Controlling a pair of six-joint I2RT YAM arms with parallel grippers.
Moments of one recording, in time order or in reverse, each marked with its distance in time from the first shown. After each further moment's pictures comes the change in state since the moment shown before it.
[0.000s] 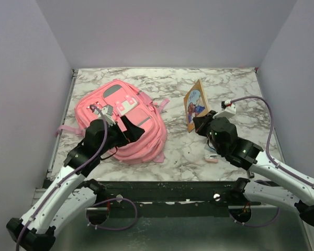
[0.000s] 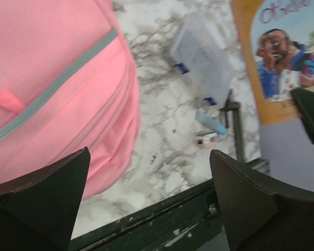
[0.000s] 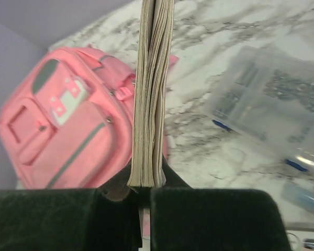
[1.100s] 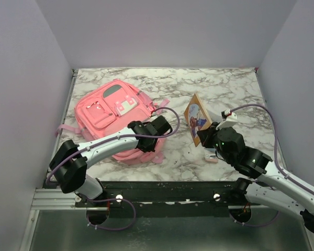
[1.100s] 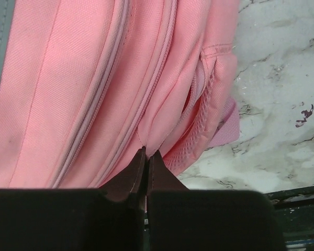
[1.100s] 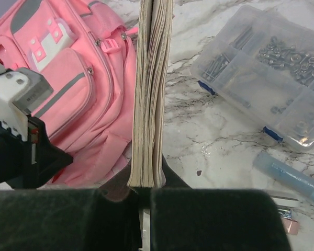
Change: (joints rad) left arm -0.394 0.861 0.402 -0.418 -0.414 0.327; right arm 0.000 -0.179 -0.106 -0.202 -0.099 -0.119
